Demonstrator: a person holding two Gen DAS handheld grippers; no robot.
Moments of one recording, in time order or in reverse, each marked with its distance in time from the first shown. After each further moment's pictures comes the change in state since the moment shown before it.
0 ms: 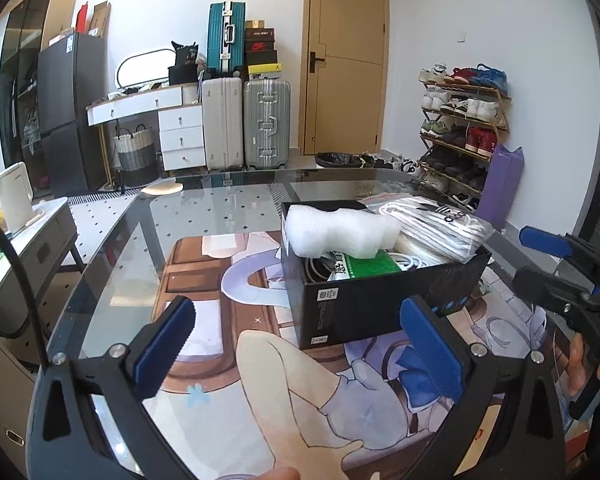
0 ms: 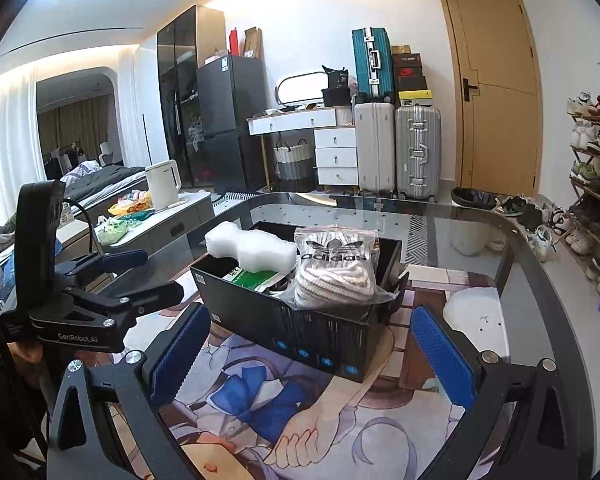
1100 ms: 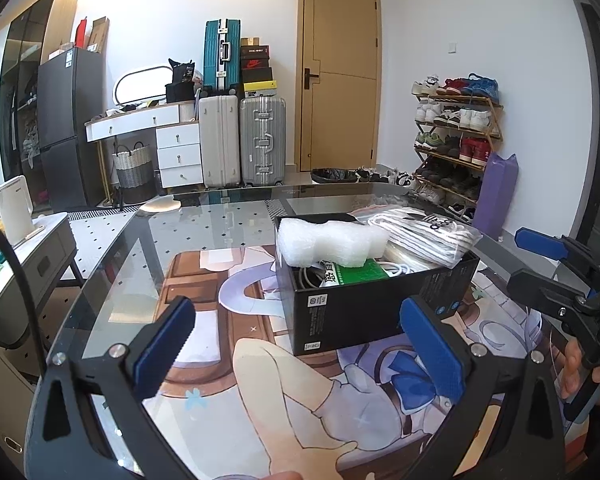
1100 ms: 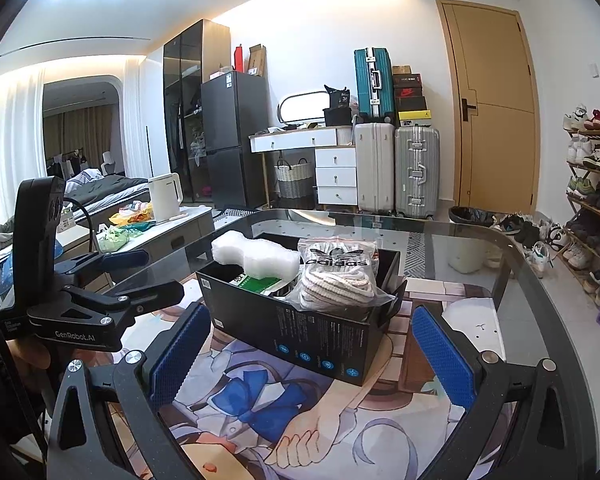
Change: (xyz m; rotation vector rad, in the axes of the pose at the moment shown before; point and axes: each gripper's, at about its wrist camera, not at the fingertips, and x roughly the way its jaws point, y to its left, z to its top) left arm -0.010 -0.007 -0.005 0.020 -0.059 -0.003; right arm -0.010 0.004 -0.008 -0.021 -0.076 -0.004
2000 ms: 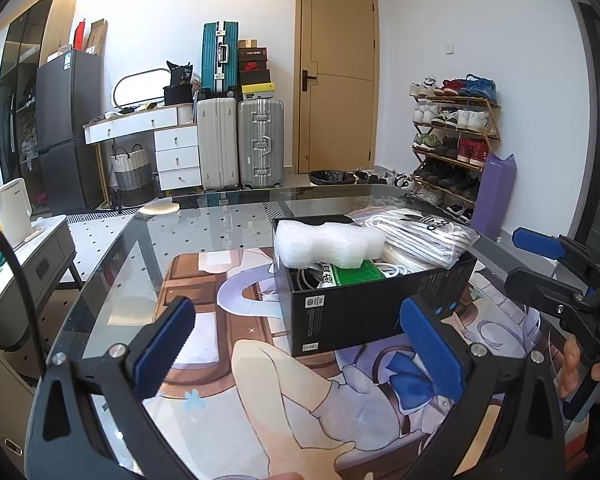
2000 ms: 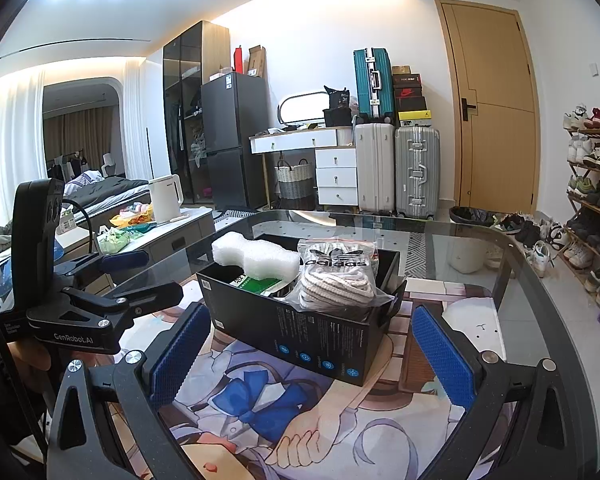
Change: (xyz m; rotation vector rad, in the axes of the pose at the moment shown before) left arm -0.003 -0.001 0.001 0.000 -0.004 -0.005; right arm 0.000 0.000 -0.001 -0.001 -0.002 0.001
